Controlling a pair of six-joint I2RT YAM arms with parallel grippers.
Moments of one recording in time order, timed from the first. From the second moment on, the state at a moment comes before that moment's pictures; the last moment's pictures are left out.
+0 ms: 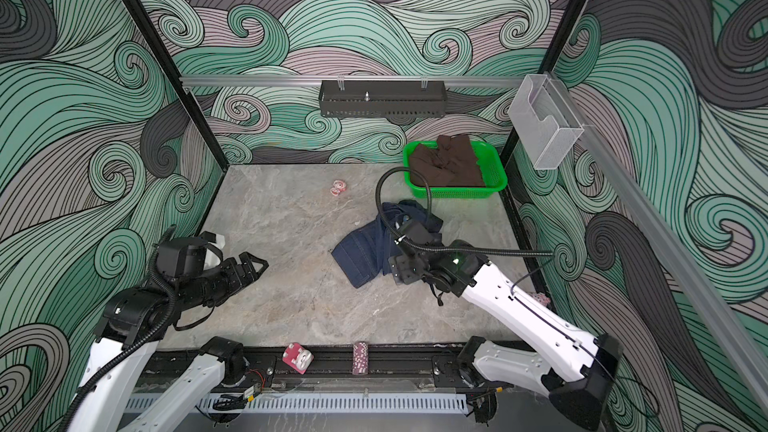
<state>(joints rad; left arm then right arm) -0.23 0.69 1.04 -1.22 0.18 -0.78 0.88 1.10 1.09 -1.03 0.27 0.20</state>
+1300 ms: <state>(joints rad) -0.23 0.70 0.96 -1.07 0.35 -0.93 1.03 1.48 0.72 -0.21 0.27 -0.80</state>
